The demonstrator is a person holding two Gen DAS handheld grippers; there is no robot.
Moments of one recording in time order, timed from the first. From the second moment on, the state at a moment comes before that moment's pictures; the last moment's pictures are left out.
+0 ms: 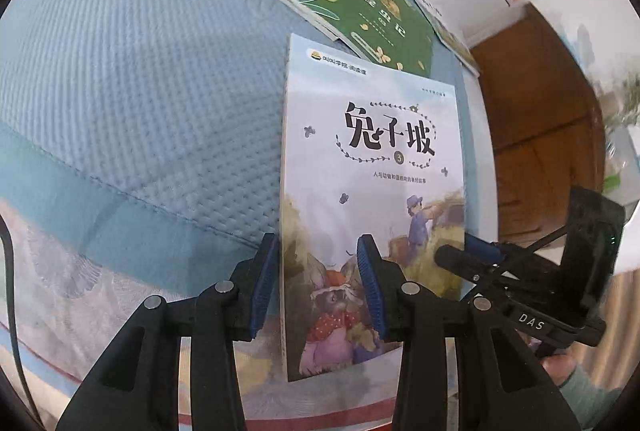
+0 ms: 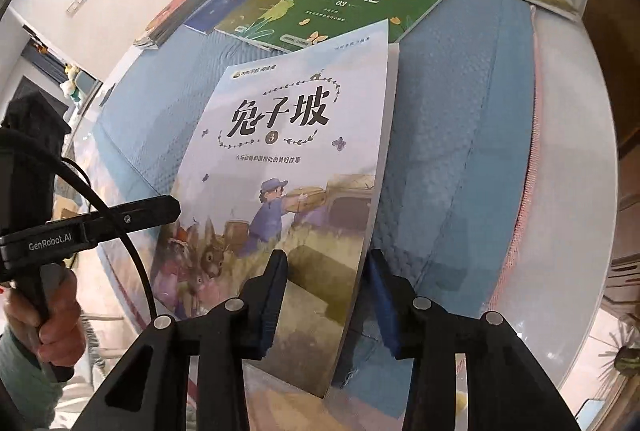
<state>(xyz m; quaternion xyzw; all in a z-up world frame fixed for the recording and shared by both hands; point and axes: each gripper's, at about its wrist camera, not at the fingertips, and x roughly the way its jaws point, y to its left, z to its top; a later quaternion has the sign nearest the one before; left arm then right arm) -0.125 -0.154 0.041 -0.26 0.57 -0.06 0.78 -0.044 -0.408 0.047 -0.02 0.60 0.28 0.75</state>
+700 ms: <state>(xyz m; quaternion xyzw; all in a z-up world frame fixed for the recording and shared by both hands) -0.133 -0.161 0.038 -0.47 0.49 -0.15 0.72 -0.027 -0.439 0.050 0.10 0.63 0.29 0.71</state>
